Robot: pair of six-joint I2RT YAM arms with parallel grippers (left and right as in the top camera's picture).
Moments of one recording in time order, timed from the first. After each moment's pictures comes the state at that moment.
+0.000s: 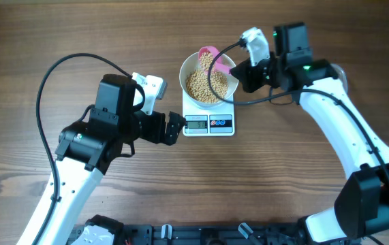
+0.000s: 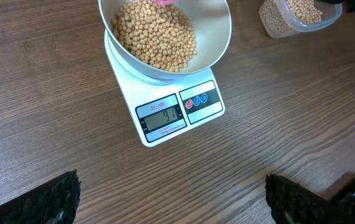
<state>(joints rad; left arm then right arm) -0.34 1.15 1.06 -0.83 0.31 -0.11 0.26 1.67 1.32 -0.56 -0.44 -0.16</state>
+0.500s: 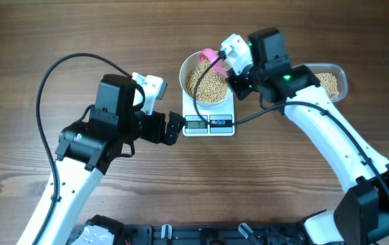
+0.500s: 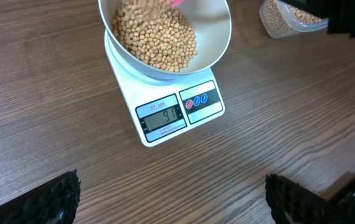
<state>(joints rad) -0.34 1.15 1.06 -0.83 0.31 -0.11 0.40 1.63 1.32 -0.58 -0.12 -0.34</state>
